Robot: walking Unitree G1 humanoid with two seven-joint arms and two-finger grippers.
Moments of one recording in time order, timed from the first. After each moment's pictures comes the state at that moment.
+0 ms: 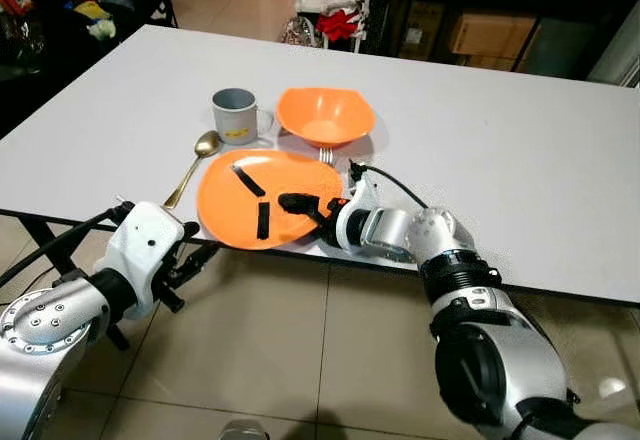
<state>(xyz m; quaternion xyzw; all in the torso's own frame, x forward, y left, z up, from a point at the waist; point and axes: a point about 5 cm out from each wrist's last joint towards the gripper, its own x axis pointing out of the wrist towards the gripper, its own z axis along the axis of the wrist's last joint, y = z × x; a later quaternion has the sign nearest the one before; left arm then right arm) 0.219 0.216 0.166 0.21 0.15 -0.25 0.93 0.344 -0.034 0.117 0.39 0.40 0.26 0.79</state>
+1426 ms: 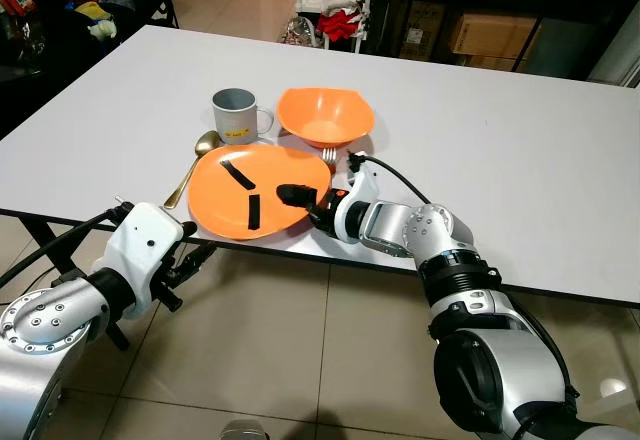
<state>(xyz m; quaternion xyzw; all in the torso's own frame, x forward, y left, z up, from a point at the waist) 0.221 0.218 0.165 0.22 0.15 -0.24 0.93 0.346 -0.027 0.125 0.37 0.37 0.28 0.81</state>
